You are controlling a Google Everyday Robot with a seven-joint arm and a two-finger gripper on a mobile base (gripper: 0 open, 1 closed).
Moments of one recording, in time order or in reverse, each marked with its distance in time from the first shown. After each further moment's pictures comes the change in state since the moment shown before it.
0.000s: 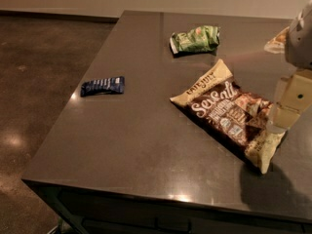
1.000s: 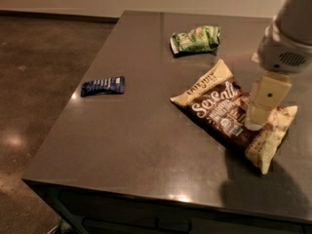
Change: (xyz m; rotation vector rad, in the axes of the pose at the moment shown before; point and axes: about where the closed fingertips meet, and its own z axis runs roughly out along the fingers) arm -0.006 -0.017 0.043 -0.061 0.087 0.079
